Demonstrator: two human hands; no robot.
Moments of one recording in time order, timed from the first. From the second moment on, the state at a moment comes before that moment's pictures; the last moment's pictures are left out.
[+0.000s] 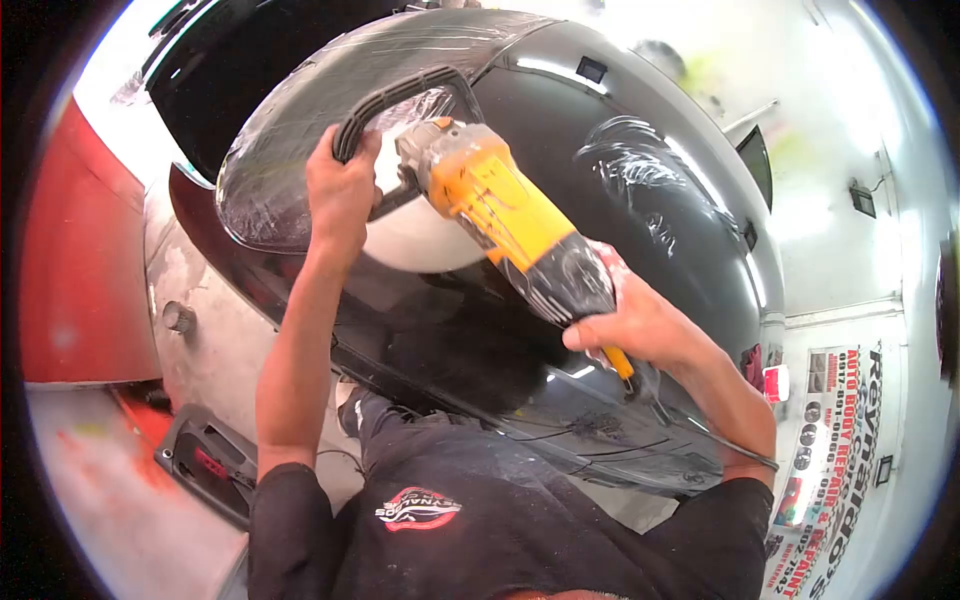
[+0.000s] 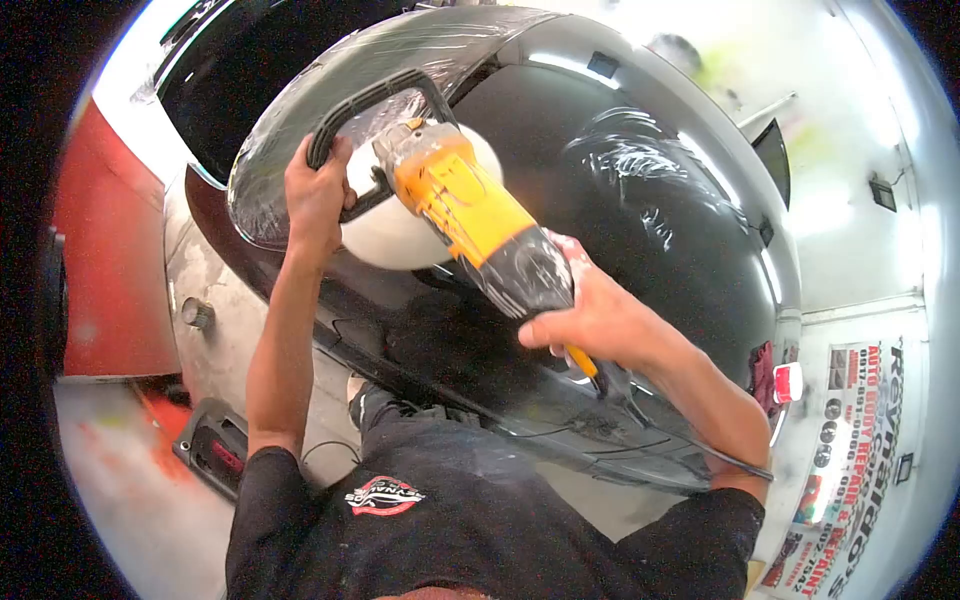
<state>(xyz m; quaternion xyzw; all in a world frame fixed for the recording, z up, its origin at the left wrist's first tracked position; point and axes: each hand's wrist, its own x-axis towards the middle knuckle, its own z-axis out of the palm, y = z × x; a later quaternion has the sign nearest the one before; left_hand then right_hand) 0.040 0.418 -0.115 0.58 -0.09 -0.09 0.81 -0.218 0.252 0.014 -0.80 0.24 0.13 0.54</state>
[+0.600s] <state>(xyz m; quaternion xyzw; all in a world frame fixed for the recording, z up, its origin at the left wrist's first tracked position) -0.136 0.222 -0.084 0.50 -0.27 -0.16 0.81 -0.434 0.218 0.046 -0.69 0.52 -0.06 0.50</state>
